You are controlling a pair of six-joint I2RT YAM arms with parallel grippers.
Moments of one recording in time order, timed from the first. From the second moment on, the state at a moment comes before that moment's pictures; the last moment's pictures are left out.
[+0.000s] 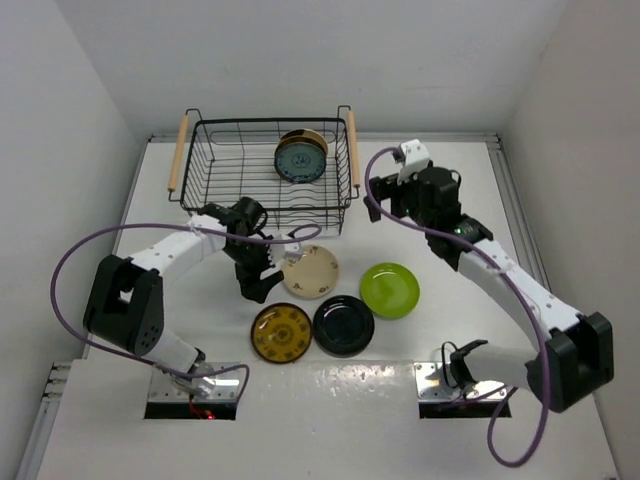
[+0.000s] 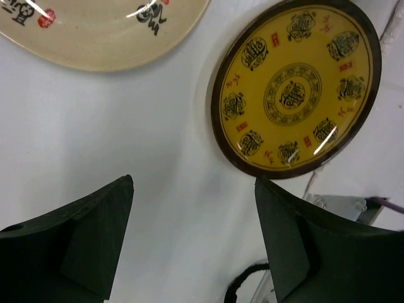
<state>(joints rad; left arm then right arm) -0.40 1.50 1.05 -0.99 0.44 0.83 0.41 1.25 0.95 -0.04 0.02 0.04</state>
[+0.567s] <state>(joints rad) -0.54 1.56 0.83 -0.75 0.40 0.74 0.60 0.94 0.83 -0.24 0.27 0.05</state>
